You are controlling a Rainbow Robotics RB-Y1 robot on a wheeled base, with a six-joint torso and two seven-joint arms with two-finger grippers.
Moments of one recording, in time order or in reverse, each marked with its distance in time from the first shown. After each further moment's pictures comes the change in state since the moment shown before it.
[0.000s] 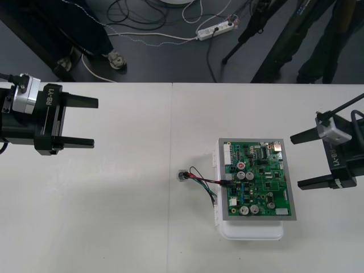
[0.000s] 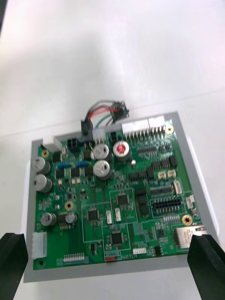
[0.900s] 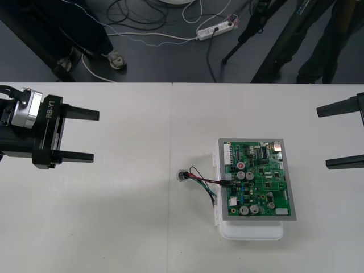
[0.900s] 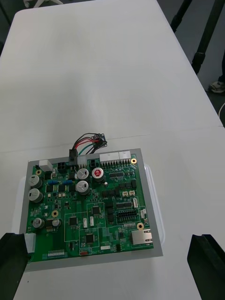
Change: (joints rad) right arm 0.000 -0.082 -0.155 -0.001 -0.188 0.000 0.064; left arm 0.076 0.002 0.017 -0.117 -0.020 -0.001 0.053
